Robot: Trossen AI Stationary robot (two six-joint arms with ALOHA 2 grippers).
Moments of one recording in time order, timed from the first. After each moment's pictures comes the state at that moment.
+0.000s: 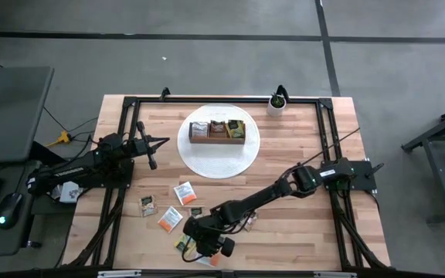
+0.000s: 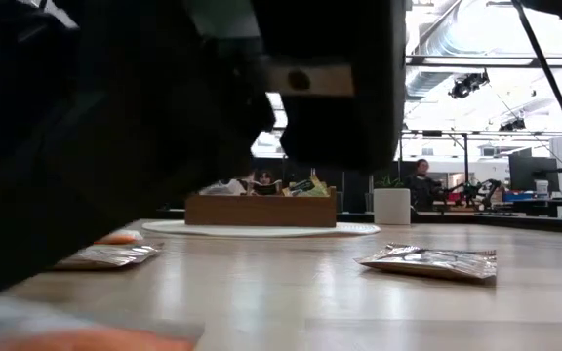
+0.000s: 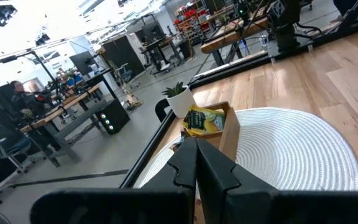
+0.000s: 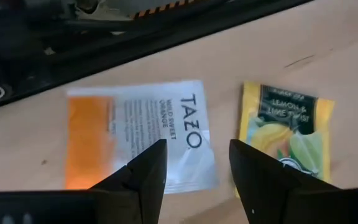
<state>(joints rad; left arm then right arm) 0.31 0.03 0.02 0.01 -0.06 0.47 0.40 2.52 2.08 -0.47 -0.31 -0.65</state>
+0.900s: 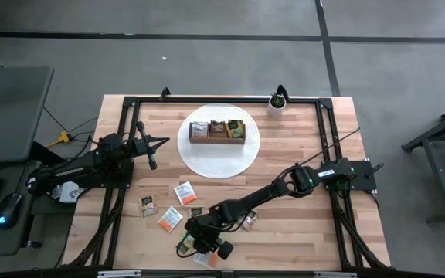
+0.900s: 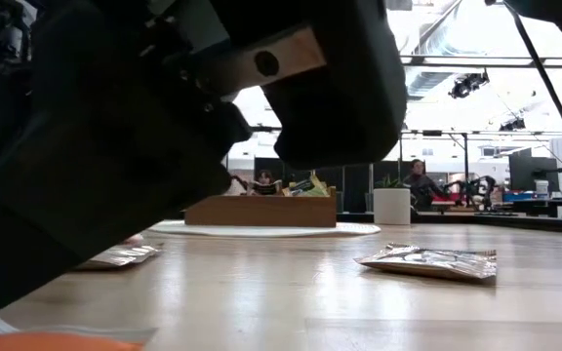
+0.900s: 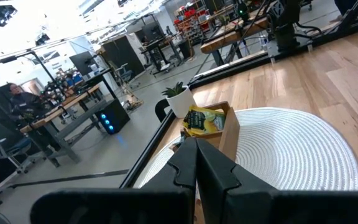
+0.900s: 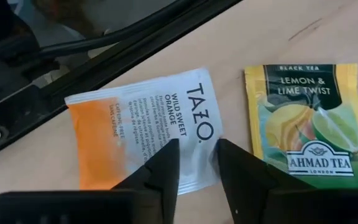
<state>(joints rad) 0.31 0.03 0.02 0.01 -0.05 0.47 0.38 2.57 2.09 -0.51 -0.35 -0.44</state>
